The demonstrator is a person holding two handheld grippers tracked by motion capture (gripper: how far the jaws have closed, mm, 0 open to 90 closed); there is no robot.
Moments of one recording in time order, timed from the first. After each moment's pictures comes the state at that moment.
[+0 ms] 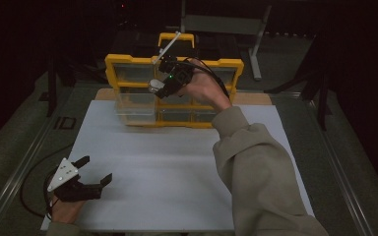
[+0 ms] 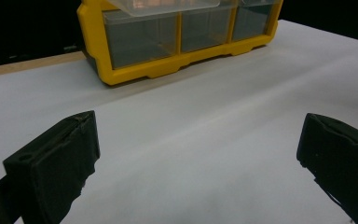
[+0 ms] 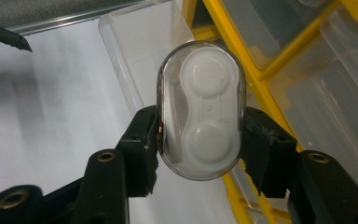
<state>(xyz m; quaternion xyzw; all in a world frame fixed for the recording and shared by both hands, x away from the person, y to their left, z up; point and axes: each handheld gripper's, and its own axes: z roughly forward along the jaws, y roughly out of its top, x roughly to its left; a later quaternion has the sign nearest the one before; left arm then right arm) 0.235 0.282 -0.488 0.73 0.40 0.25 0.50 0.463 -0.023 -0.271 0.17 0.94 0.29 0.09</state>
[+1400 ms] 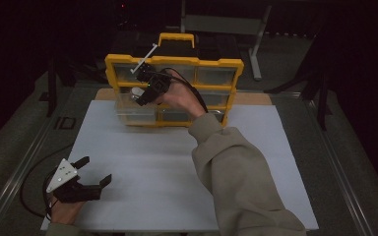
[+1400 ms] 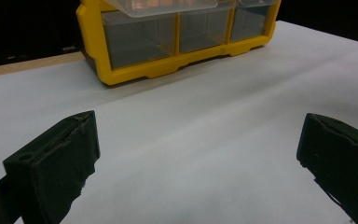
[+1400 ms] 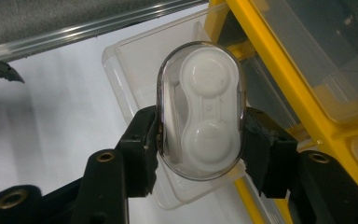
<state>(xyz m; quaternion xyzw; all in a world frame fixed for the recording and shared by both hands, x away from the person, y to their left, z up) 0.233 0.283 -0.488 0.73 0.39 0.25 0.51 0.466 0.031 -0.307 0.18 0.93 0.30 0.08</state>
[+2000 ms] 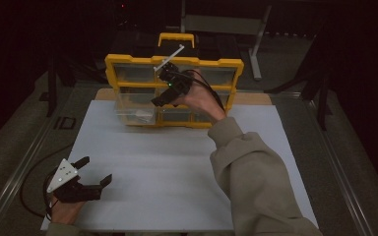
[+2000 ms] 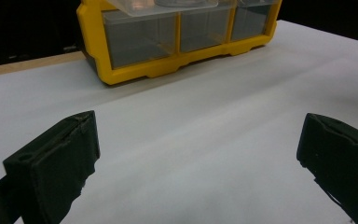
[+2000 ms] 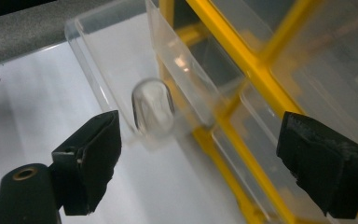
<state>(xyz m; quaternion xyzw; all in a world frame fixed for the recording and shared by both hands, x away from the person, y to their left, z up) 0.233 0.282 -0.488 0.73 0.40 0.25 0.50 0.461 -0.023 -0.305 0.23 0.91 0.33 0.10</state>
